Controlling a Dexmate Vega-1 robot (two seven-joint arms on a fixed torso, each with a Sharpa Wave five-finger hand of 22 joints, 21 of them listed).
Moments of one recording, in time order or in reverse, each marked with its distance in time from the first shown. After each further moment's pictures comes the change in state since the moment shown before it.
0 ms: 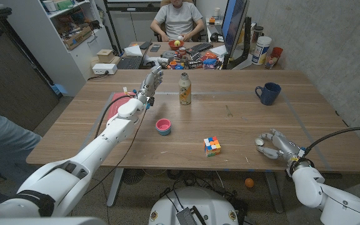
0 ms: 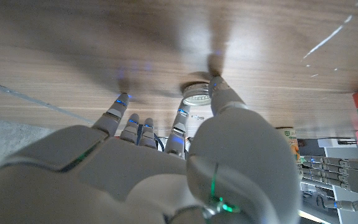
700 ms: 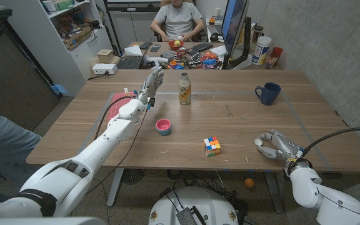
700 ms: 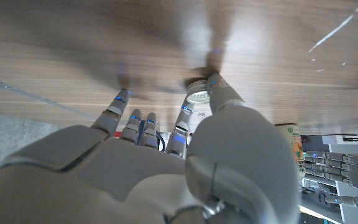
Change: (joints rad) left arm -0.007 -0.009 0.003 0.022 -0.006 -0.006 -0.009; left_hand 0.000 0.000 0.000 0.000 0.000 0.000 0.000 0.000 0.000 0.000 0.000 0.000 0.000 0.000 0.000 0.000 0.000 -0.004 0.004 0.000 0.000; right arm 0.042 0.004 -0.054 0.009 0.001 -0.025 -0.042; right_hand 0.020 0.020 0.005 -0.003 0.008 0.073 -0.007 0.062 0.040 0.062 -0.008 0.019 0.010 0.048 -0.016 0.009 0.005 0.034 -0.002 0.000 0.005
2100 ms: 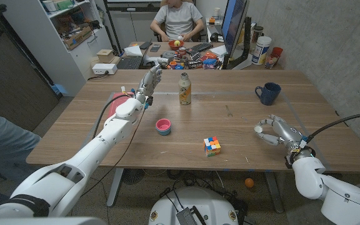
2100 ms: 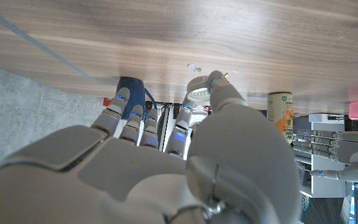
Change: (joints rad) left arm 0.042 0.044 -0.016 -0.108 0.004 0.020 0.033; left_hand 0.000 0.000 0.000 0.000 0.000 0.005 0.005 0.000 0.000 0.000 0.000 0.000 0.000 0.002 0.002 0.000 0.000 -0.001 0.001 0.000 0.005; right arm -0.007 -0.053 0.075 -0.063 -0.051 0.035 -0.016; right_hand -0.023 0.020 -0.021 0.032 0.000 0.034 0.013 0.052 0.038 0.055 0.002 0.015 0.009 0.046 0.014 0.011 0.005 0.029 0.007 0.000 0.000
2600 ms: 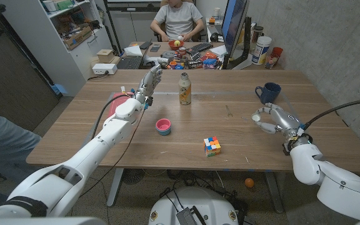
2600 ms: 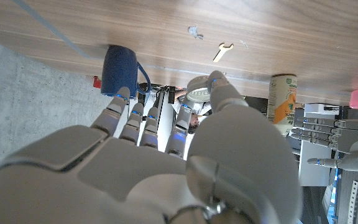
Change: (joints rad) left arm 0.012 0.015 0.004 -0.032 0.012 0.013 0.008; left_hand 0.000 0.000 -0.003 -0.003 0.000 0.000 0.000 0.000 0.000 0.000 0.000 0.000 0.000 0.000 0.000 0.000 0.000 0.000 0.000 0.000 0.000; right arm 0.118 -0.002 -0.030 0.025 -0.052 0.018 0.049; right_hand -0.002 0.003 -0.004 -0.004 -0.008 0.009 0.013 0.021 0.000 0.032 0.004 0.000 0.000 0.032 0.007 0.008 0.000 0.018 -0.011 0.000 0.000
